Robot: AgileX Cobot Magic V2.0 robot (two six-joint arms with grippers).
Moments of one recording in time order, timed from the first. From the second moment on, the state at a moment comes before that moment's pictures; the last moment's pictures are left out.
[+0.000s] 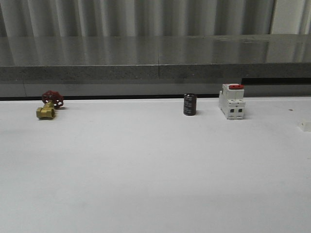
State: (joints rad) left arm 0.33 2.02 -1.31 -0.22 0.70 0.46; right arm 0.03 -0.01 0.03 -0.03 0.04 0.08
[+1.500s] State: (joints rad) left arm -0.44 1.95 -1.24 -0.13 0.57 -0.27; right arm 0.03 -0.01 0.03 -0.03 0.04 0.08
